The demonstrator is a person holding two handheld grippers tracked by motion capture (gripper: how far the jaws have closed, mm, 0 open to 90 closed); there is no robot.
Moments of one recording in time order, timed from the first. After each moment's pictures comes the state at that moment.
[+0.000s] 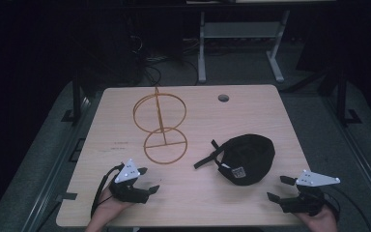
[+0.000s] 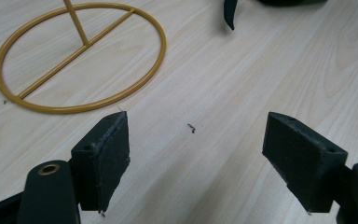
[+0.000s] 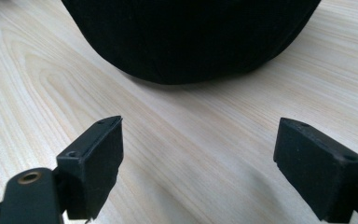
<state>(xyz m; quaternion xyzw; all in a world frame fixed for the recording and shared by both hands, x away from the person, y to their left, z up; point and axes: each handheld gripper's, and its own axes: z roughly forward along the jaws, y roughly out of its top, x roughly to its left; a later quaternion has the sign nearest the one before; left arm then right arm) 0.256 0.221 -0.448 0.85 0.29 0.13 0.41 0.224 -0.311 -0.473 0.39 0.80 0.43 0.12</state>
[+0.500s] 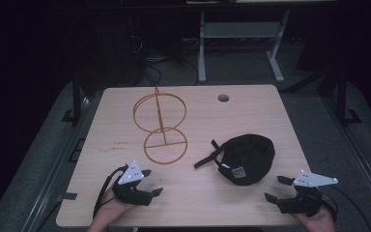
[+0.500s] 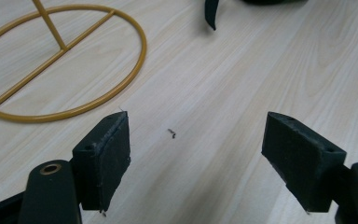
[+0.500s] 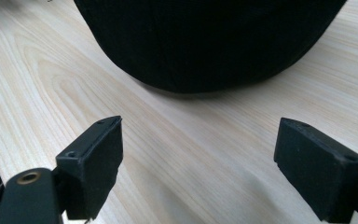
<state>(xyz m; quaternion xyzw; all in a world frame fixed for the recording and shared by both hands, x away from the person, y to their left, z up) 0.252 0.212 -0.448 0.86 0.28 0.12 0.42 0.222 -0.303 -0.469 0.38 0.80 0.44 0.12</state>
